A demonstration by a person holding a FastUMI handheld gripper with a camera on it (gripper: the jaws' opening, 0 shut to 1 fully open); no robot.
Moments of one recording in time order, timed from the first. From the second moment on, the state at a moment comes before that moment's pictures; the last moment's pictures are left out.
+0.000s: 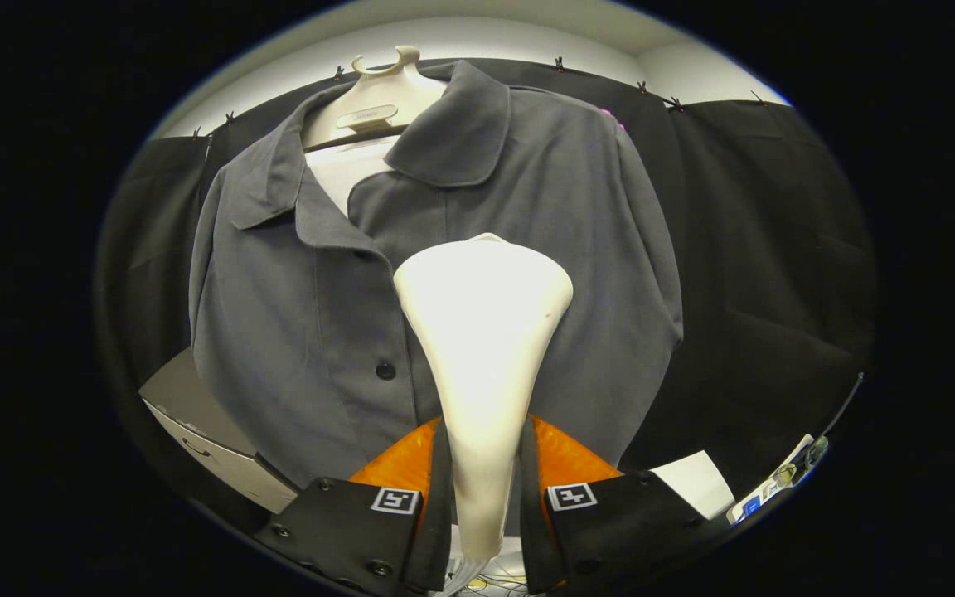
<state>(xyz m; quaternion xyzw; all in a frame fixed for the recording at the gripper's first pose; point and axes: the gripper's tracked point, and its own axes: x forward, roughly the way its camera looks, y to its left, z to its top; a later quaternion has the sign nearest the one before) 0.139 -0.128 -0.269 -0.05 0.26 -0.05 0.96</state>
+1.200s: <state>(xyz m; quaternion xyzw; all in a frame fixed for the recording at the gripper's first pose) 0.085 -0.150 -0.397 -0.02 0.37 -0.07 0.93</state>
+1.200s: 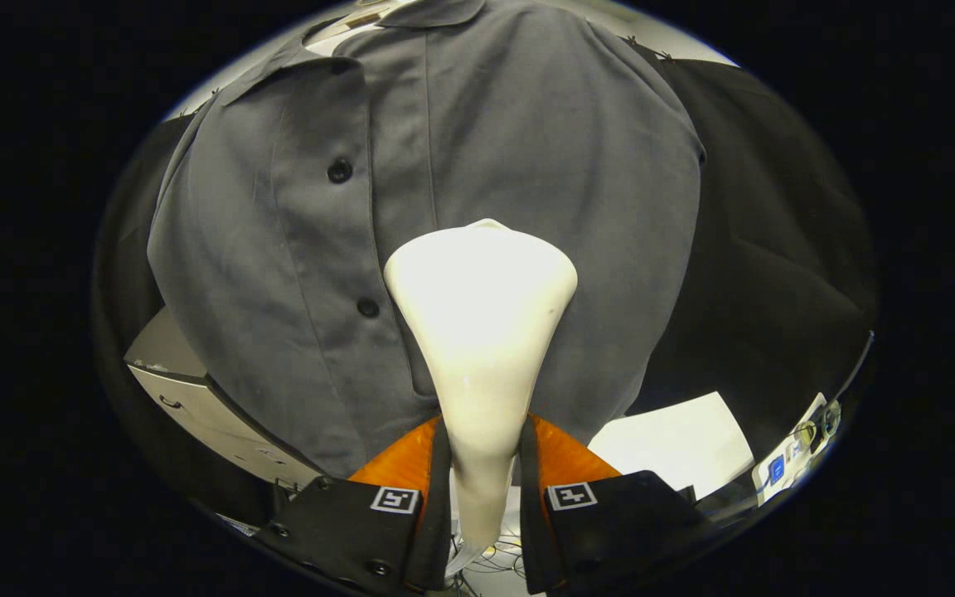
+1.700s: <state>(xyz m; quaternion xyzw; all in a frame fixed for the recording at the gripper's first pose) 0.051 -0.177 -0.473 -0.01 0.42 -0.09 0.90</state>
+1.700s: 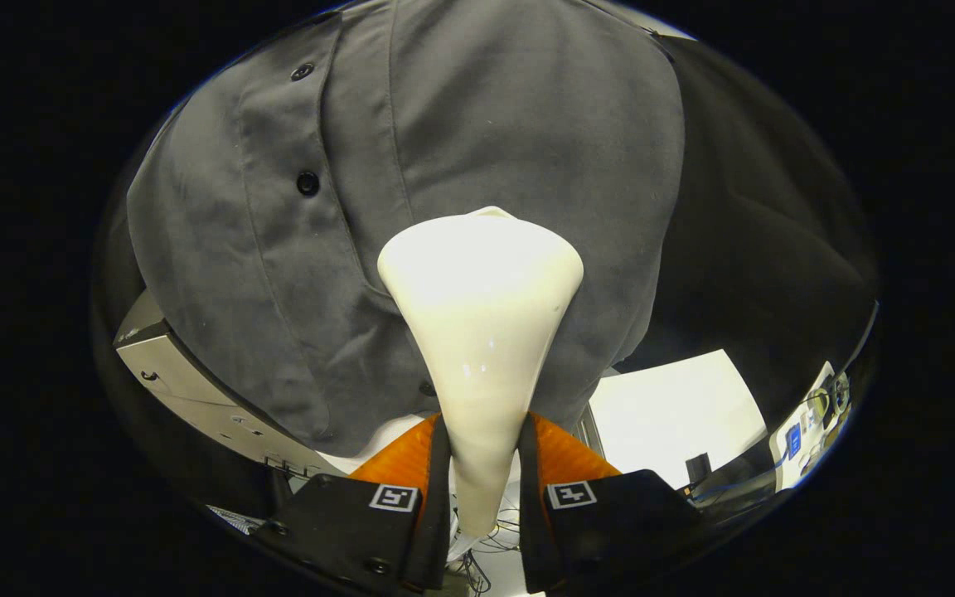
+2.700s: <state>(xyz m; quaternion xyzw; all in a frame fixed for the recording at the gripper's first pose) -0.023 -0.213 -0.569 0.01 0.50 -0.13 0.86</state>
